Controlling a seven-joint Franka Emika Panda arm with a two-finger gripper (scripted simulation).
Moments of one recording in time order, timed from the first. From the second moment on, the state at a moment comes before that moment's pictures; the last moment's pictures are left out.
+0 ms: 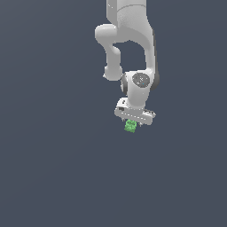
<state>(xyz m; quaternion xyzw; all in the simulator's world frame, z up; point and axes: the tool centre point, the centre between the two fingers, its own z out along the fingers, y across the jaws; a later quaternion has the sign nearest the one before) -0.068 0.104 0.063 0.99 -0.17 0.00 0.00</state>
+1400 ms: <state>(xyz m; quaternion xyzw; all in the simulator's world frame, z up) -0.031 0.102 0.064 0.98 -0.17 0.00 0.00</state>
